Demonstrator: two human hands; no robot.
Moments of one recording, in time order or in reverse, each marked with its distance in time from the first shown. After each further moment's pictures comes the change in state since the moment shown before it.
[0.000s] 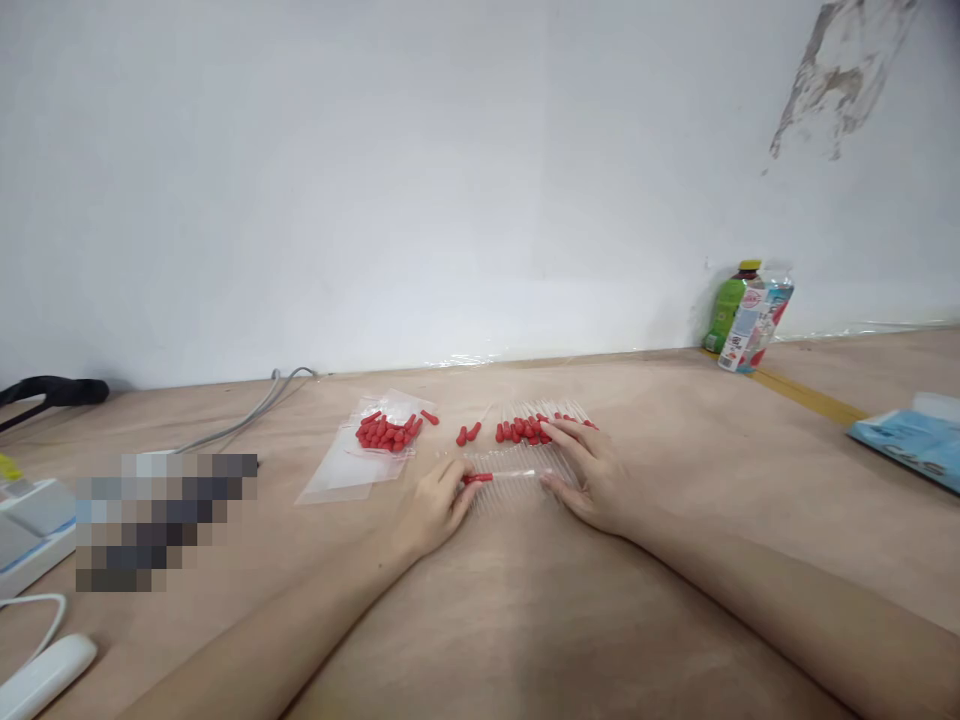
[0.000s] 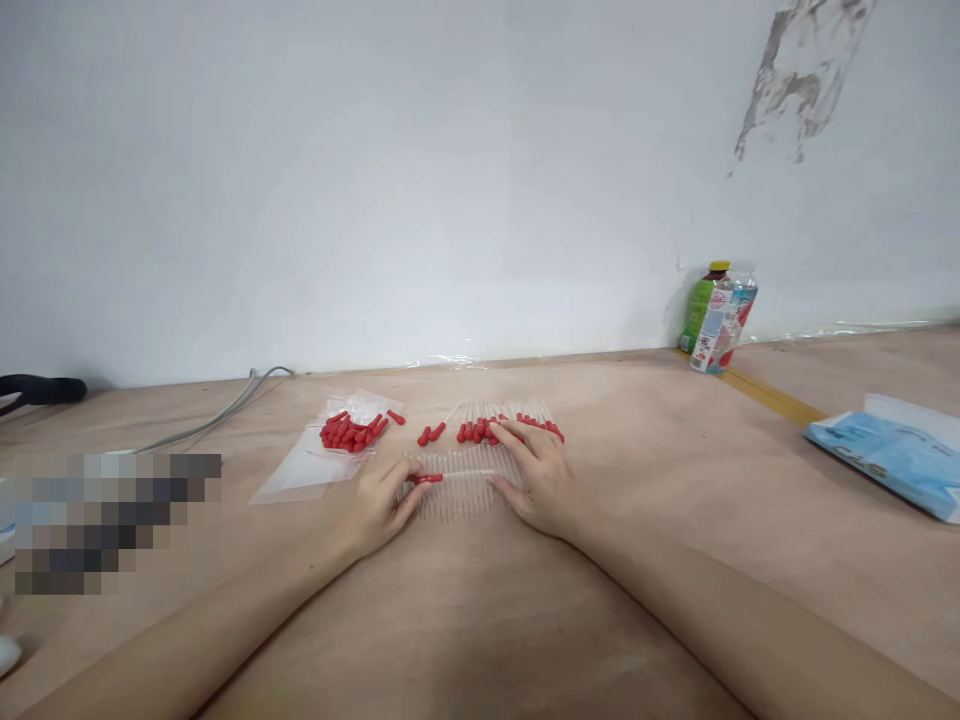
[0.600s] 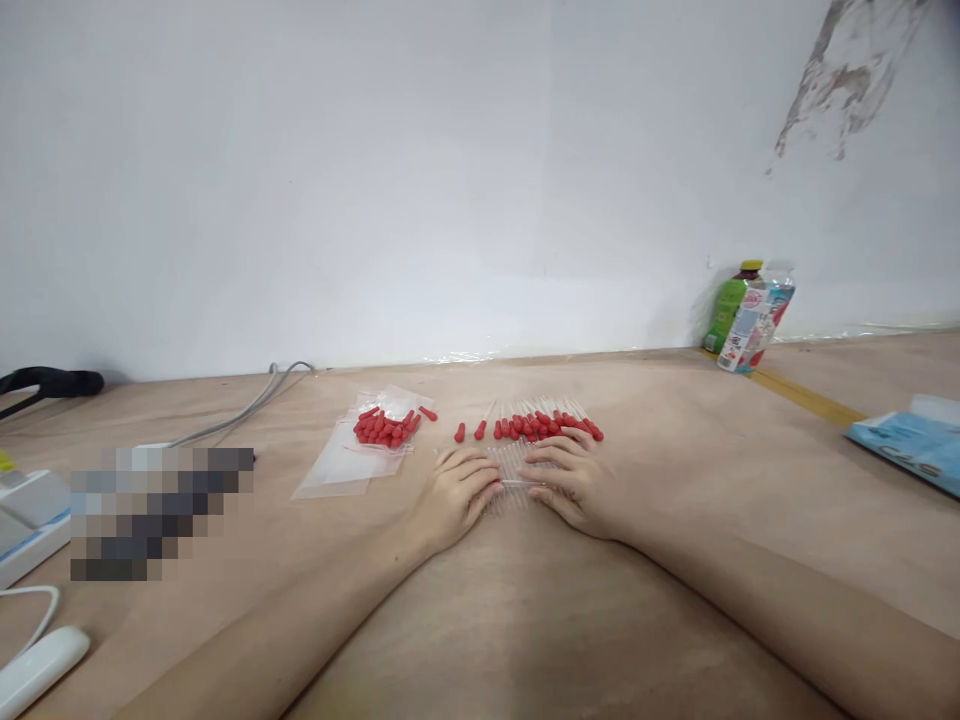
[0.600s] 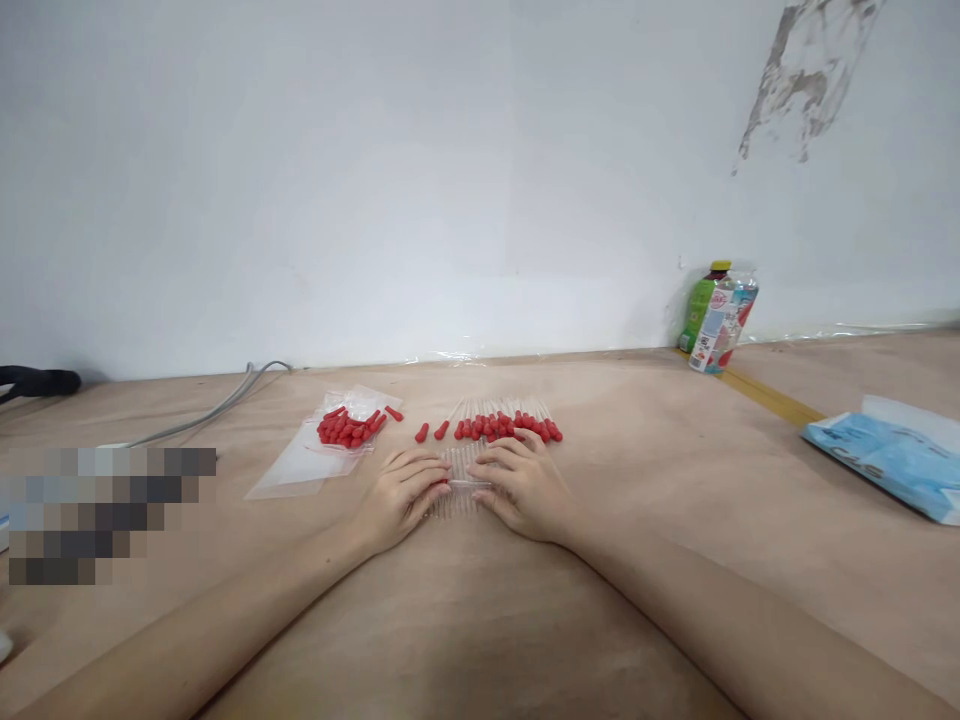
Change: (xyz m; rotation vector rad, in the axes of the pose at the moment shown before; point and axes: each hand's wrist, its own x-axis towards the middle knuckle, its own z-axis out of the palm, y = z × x) left_hand 0.011 0.012 0.014 -0.005 0.056 0.205; right_hand 0.005 -0.010 -0.003 0.015 -0.188 -0.195
